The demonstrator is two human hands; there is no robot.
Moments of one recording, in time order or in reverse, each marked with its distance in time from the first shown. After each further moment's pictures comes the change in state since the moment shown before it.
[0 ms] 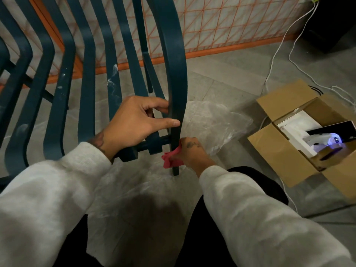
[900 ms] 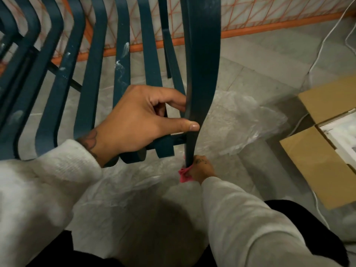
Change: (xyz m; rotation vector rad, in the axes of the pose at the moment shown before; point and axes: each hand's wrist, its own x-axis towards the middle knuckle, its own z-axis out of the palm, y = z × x) left_hand 0.002 0.005 -0.005 0.003 -0.057 0.059; right_hand 0.065 0.070 0.093 0.374 -0.173 0.195
